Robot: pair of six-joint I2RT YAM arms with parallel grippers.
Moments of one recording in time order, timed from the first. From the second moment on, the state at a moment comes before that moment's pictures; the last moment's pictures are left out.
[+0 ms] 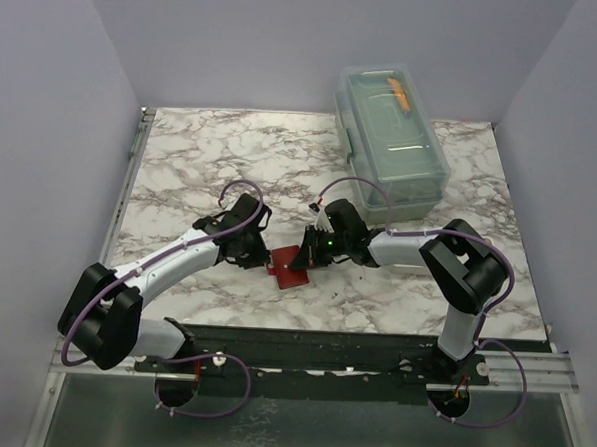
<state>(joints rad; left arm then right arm) -0.58 1.30 0.80 -0.57 -0.03 -0.97 0.74 1.86 0.88 0.22 -0.51 0.68</state>
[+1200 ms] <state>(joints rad) -0.58 1.33 0.78 -0.51 0.08 -0.92 0.78 1.79 0.96 -0.01 -0.36 0.59</state>
